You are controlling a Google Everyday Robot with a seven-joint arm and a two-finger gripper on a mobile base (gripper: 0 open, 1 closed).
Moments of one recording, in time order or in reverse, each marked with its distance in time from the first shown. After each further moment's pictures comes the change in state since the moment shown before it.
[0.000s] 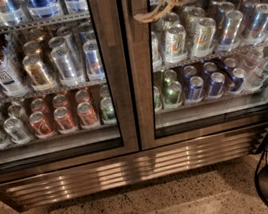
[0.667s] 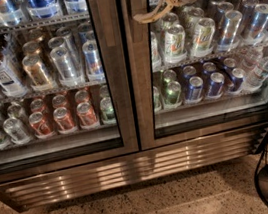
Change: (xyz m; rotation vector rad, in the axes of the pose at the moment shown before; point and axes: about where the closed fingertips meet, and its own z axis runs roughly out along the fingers) arm 0.000 -0.001 -0.001 0.010 0.005 -0.014
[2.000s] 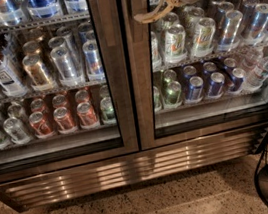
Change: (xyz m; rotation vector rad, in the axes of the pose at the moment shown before) arm 0.001 -0.001 0.000 0.017 0.015 -0.026
